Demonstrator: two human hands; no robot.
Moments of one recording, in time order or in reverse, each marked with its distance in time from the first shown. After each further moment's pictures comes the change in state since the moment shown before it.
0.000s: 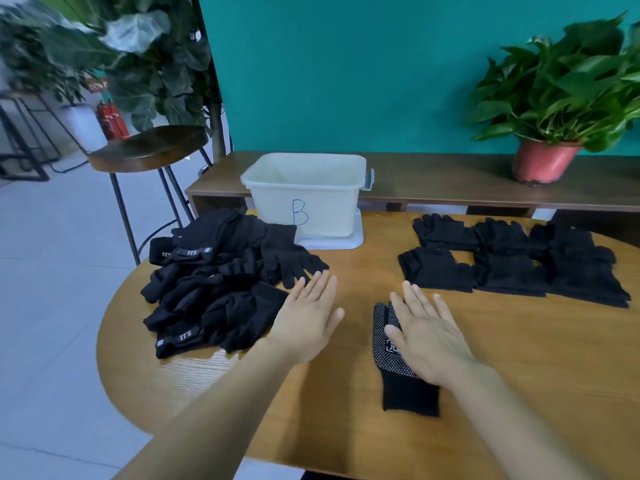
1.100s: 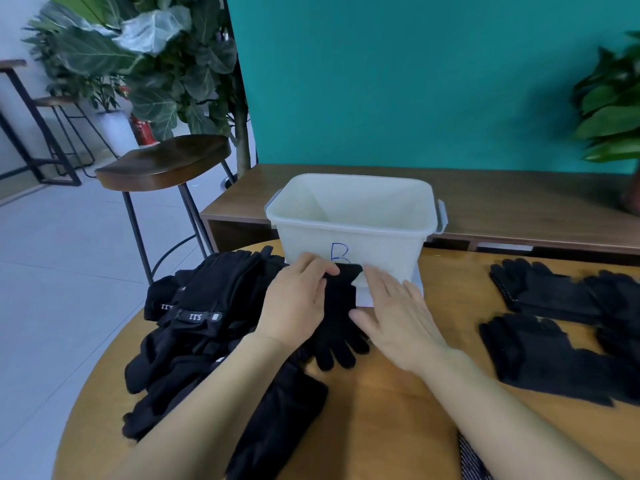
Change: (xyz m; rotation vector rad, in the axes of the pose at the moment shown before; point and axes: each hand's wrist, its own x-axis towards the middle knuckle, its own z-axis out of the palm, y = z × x) left_hand 0.117 -0.131 -0.027 -0.336 0.528 -0.097; right_hand 0.197 -0.079 -0.030 0.281 0.159 -0.193
